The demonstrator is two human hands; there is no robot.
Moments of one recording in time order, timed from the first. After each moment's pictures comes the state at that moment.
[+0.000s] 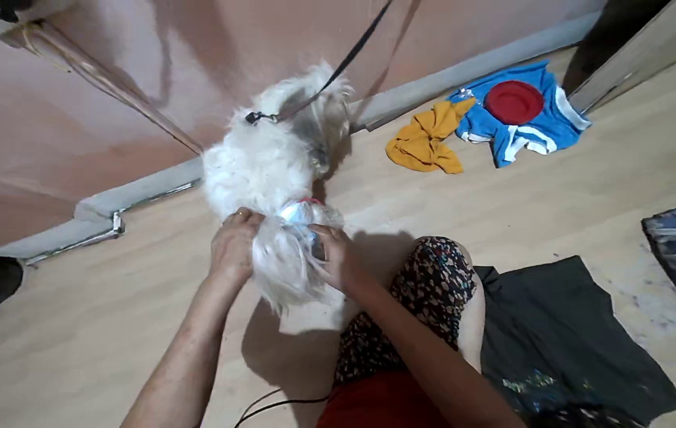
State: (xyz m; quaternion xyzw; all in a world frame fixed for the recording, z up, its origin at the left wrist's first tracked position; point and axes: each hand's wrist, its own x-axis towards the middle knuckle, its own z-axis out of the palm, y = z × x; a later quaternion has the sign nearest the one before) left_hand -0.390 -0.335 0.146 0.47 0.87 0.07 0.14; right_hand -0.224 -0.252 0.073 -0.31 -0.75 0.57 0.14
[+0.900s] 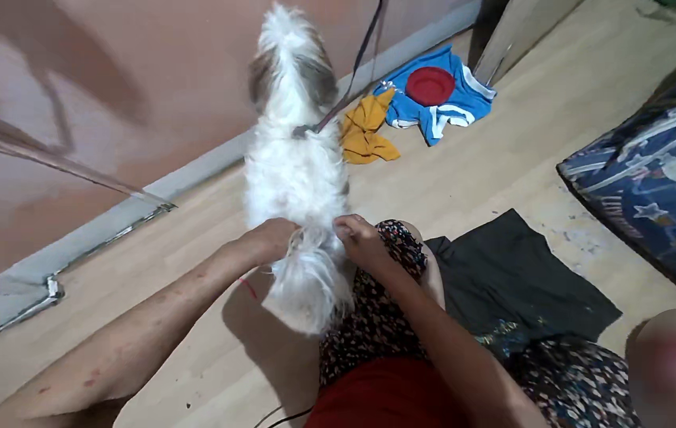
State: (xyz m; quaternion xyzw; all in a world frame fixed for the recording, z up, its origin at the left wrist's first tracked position) left_hand -0.306 -0.226 0.152 0.66 0.65 -0.20 0.32; right_hand -0.114 -0.199 0.065 -0.41 -0.75 0.48 0.21
